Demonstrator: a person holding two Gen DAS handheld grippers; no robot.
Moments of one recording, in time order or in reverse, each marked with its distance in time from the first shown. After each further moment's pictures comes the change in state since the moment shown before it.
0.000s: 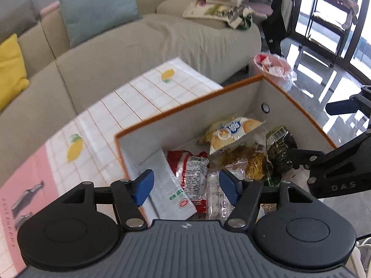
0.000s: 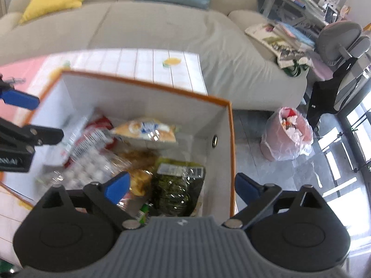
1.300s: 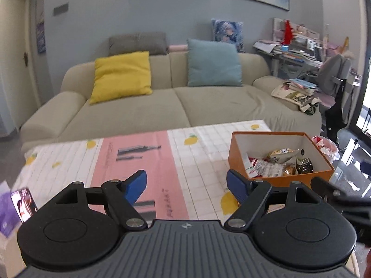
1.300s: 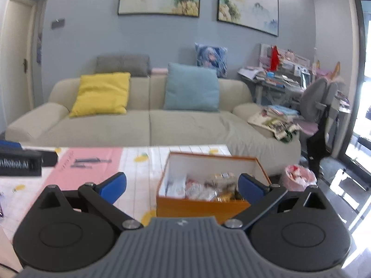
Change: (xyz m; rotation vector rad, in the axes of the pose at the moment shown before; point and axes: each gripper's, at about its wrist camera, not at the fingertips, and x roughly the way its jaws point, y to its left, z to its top) left arm -0.243 0.018 -0.200 -0.416 -0.354 0.340; right arm -0.234 0.159 -0.165 0.118 -0.532 0.027
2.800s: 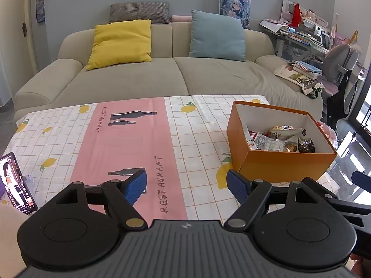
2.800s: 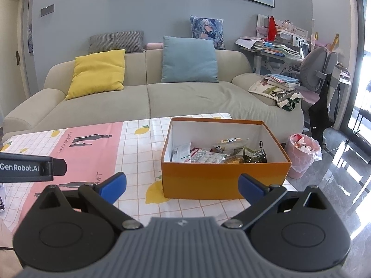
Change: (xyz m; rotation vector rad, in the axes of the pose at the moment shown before) left arm 0.015 -0.001 -0.030 -0.056 0.134 -0.011; right arm 0.024 0.006 -0.028 0.062 0.116 0.020
